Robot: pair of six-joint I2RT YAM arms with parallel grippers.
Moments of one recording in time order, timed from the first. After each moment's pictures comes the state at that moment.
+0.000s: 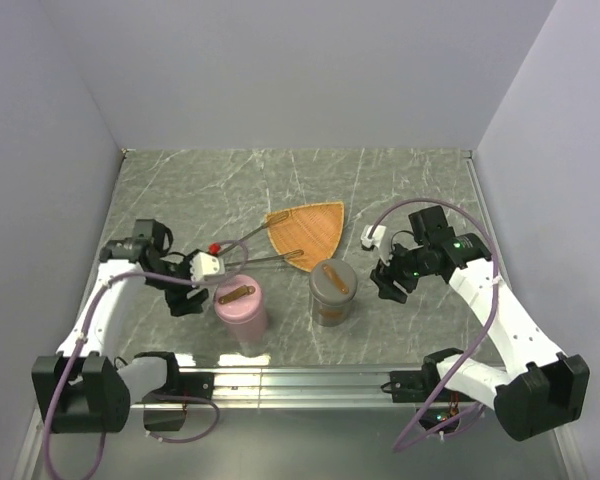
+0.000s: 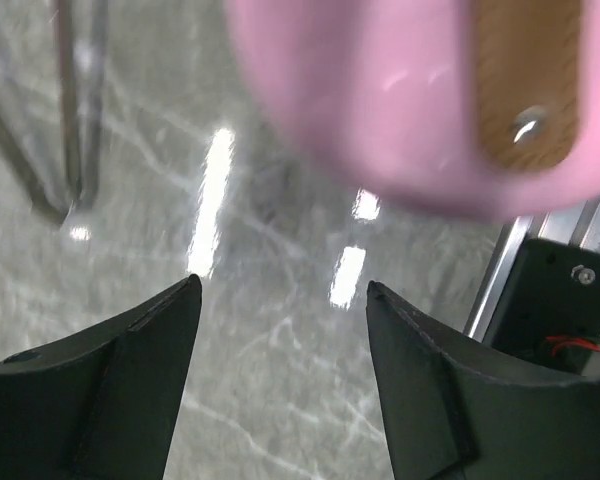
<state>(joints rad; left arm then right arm) 0.04 1.13 0.89 -1.16 0.61 1.28 0.28 1.08 0.97 -1.03 -0.49 -0.76</state>
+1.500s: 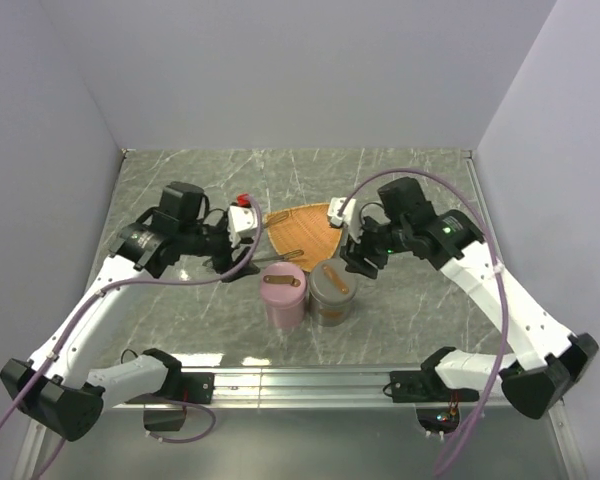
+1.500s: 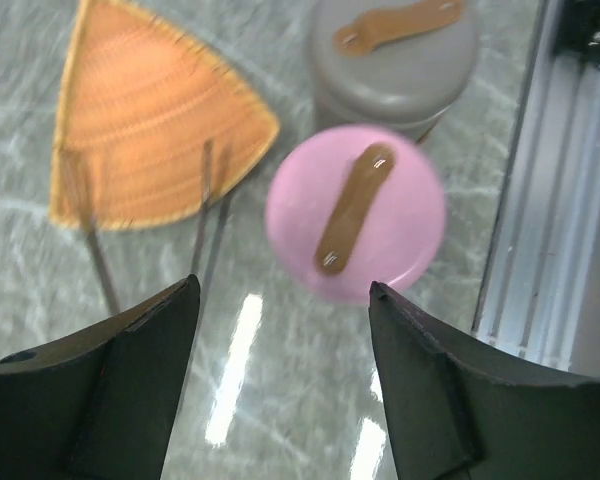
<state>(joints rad) -0.43 1.10 1.18 -0.83 0.67 0.58 0.57 1.18 1.32 -0.99 -0.43 -0.60</state>
